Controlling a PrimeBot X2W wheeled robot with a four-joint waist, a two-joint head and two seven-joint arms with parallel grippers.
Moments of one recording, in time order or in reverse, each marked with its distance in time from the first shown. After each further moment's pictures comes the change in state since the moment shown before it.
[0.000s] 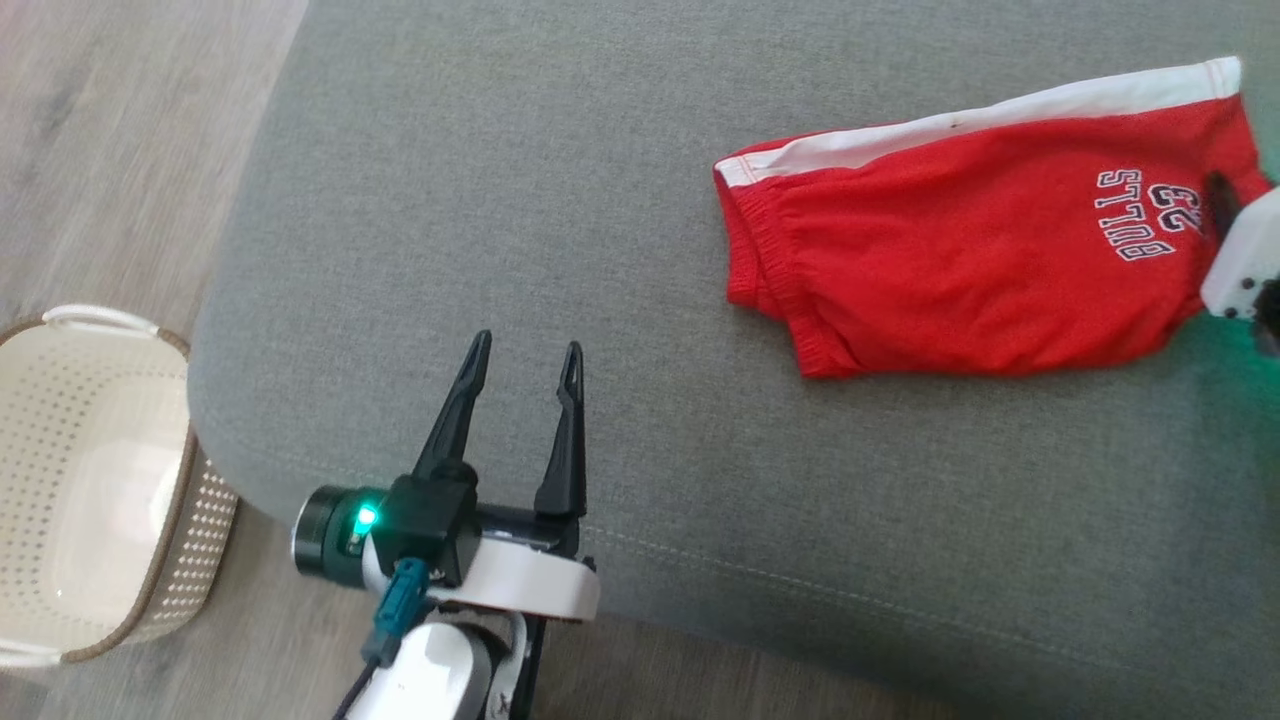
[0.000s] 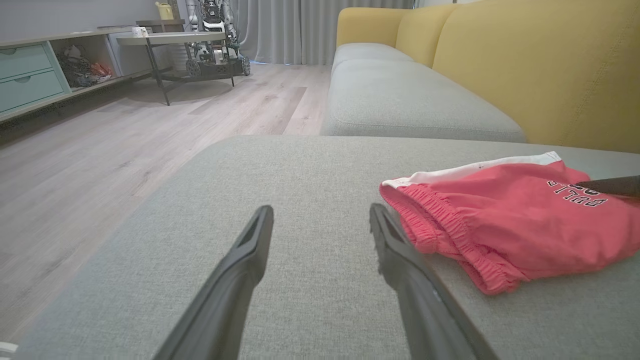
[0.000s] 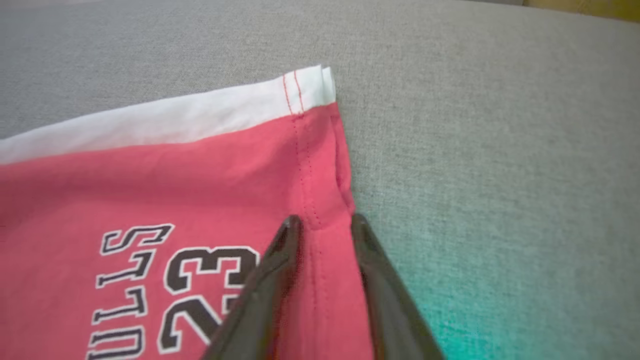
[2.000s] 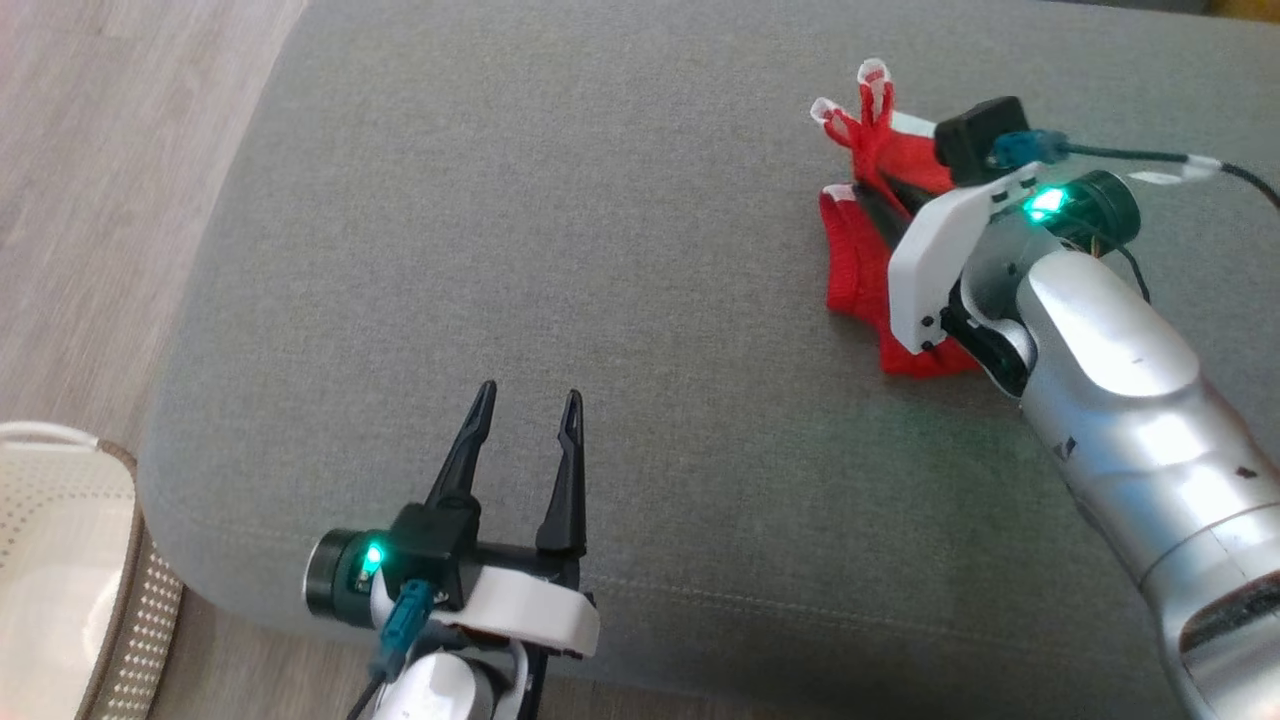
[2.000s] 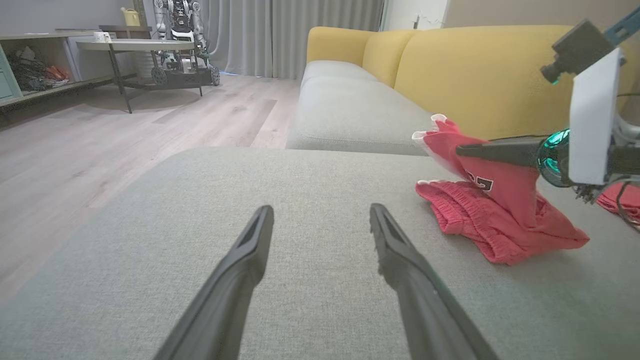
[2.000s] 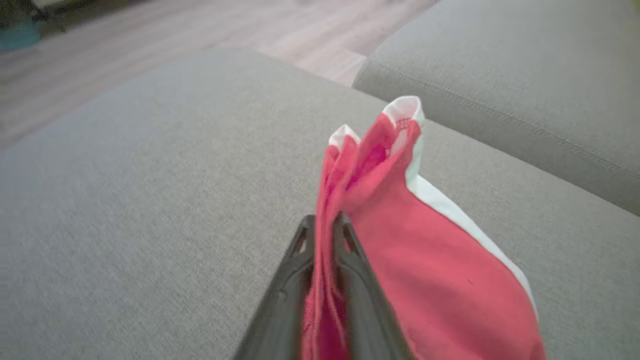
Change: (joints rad) left arm 0.053 -0.002 -0.007 0.045 -0.039 -0.002 0.000; right arm 0.058 0.243 0.326 -0.319 -0.029 0.000 0.045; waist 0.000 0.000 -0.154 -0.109
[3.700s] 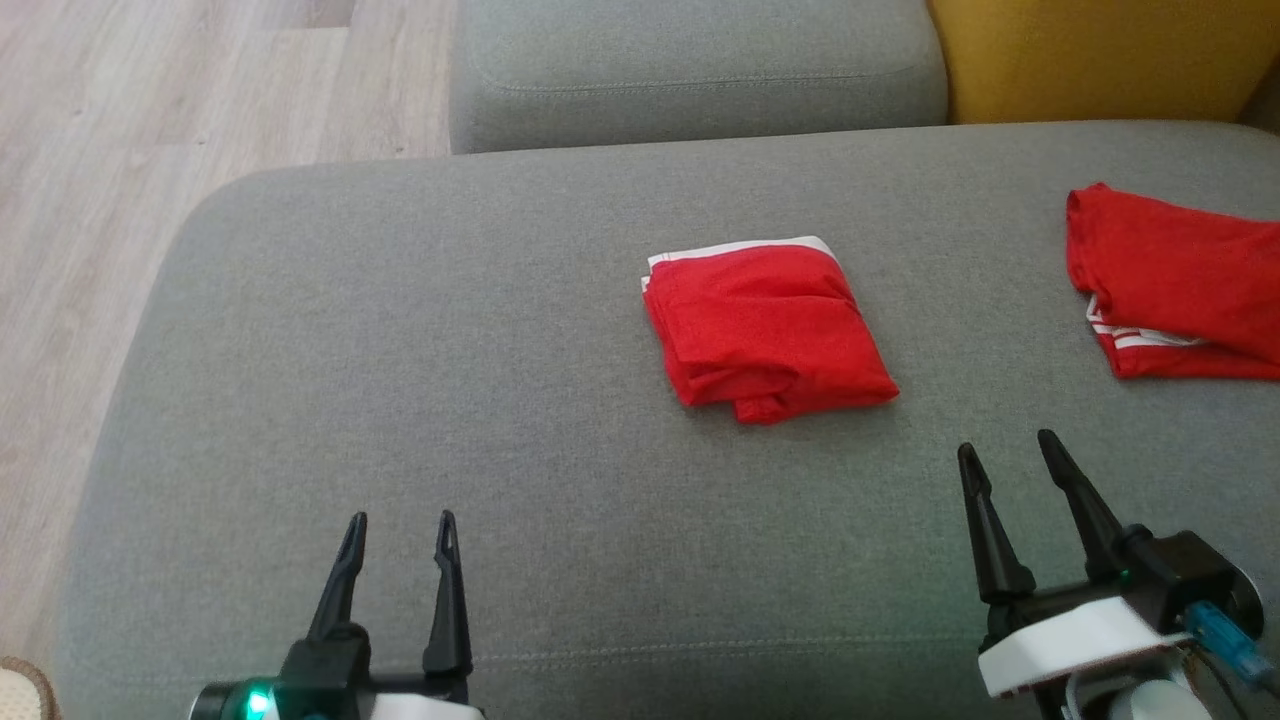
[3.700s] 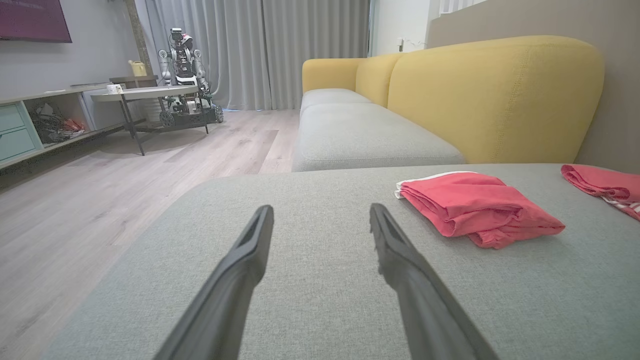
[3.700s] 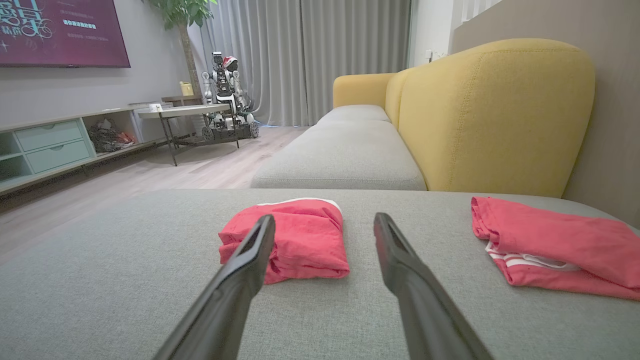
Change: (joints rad) left arm 0.290 0.023 0.208 -0.099 0.116 -0.011 0.000; right arm 1.009 0.142 -0.614 -0.889 -0.330 0.000 -0.303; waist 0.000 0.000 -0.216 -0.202
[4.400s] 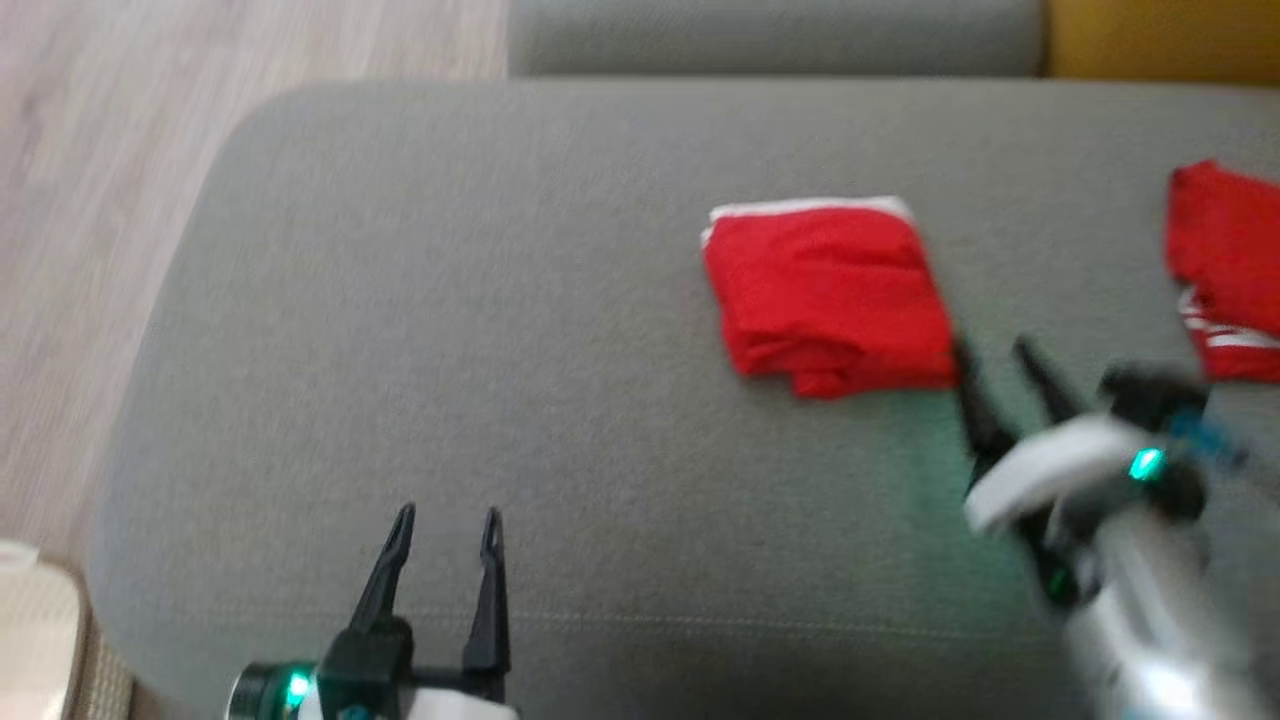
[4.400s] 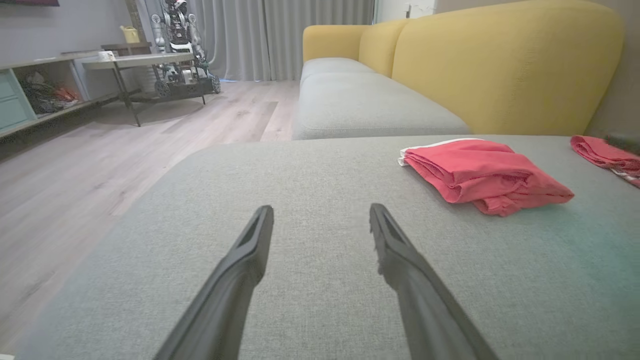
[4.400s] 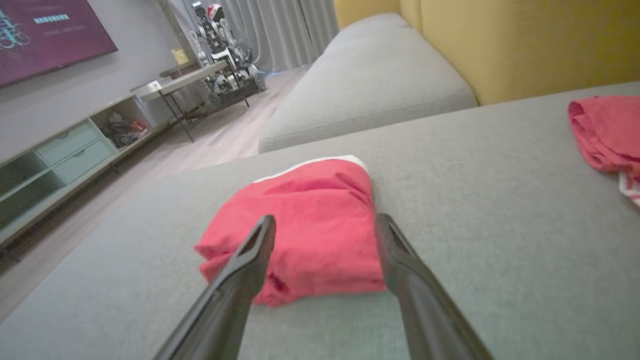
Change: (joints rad) left arm -0.020 -0.013 -0.045 0.020 0.019 -0.032 0.000; right arm -0.402 -0.040 0.039 0.505 0.271 0.000 0.069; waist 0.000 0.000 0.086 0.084
